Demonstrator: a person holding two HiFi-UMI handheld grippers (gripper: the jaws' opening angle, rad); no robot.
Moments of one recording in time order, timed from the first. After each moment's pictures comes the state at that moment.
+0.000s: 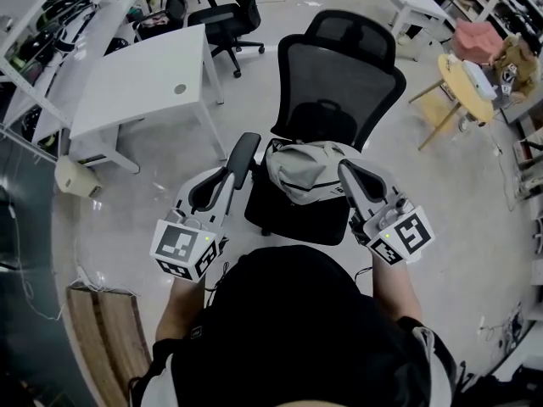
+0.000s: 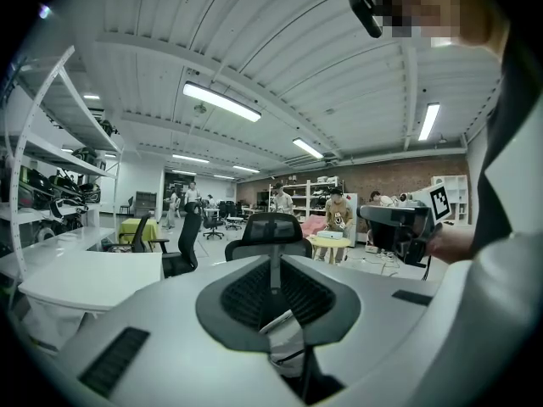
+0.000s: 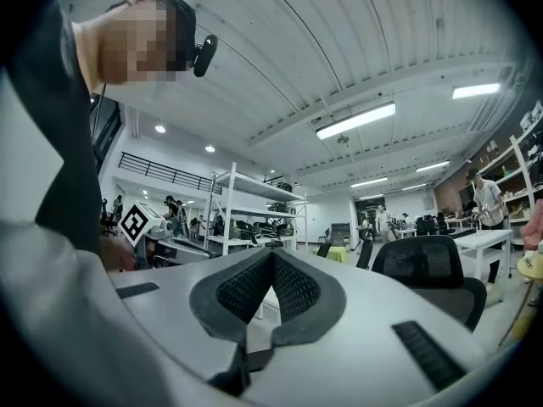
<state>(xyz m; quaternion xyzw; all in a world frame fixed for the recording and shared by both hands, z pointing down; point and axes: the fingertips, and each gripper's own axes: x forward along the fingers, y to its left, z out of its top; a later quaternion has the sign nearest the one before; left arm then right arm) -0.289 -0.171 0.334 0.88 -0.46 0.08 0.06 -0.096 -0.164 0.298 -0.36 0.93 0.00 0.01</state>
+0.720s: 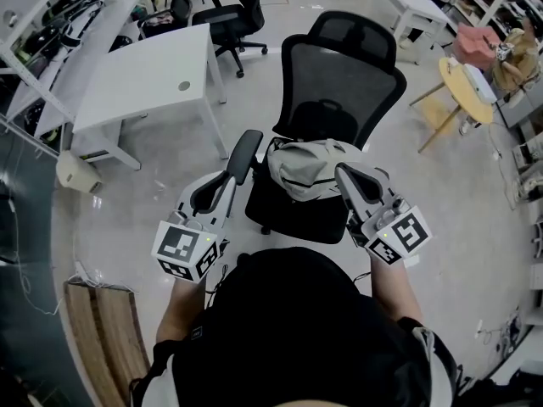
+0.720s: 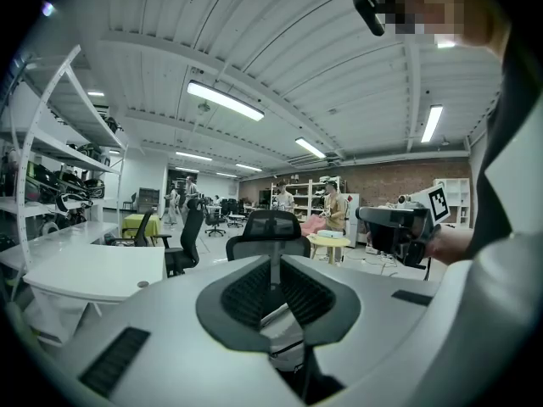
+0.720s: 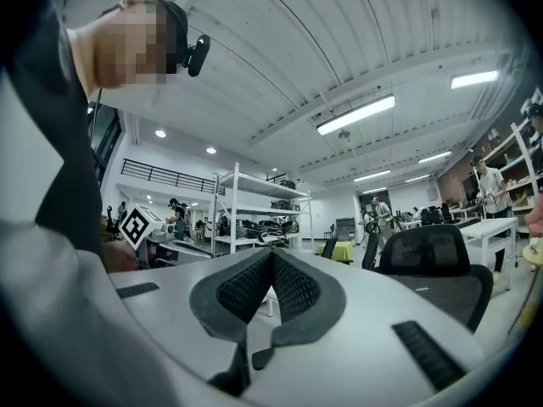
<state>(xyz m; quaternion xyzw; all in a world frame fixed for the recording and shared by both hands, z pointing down) -0.295 -0.142 0.341 0.88 -0.47 0.08 0.07 -0.104 -0.140 0.305 -0.34 0.94 -0.02 0.01</state>
